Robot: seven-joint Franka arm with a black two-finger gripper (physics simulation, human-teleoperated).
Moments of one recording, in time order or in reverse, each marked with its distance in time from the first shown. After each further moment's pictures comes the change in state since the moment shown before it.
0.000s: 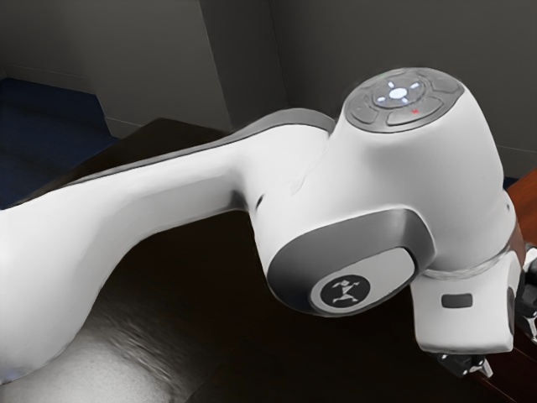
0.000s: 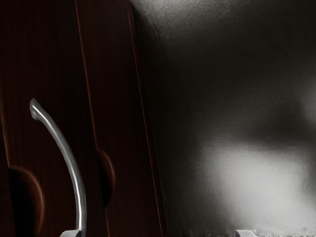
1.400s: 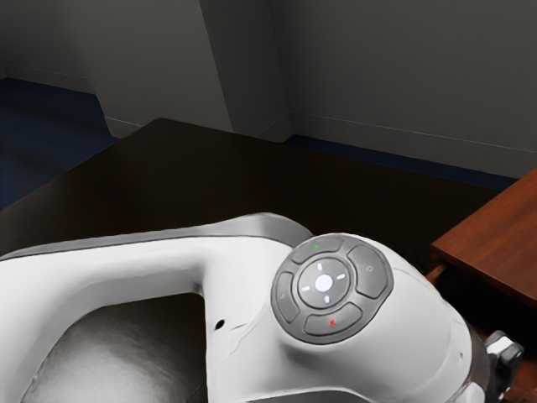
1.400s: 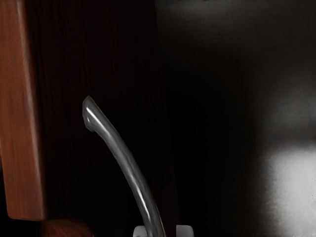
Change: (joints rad) arm -0.034 -0.169 0.003 -0.396 0.138 0.364 -0.205
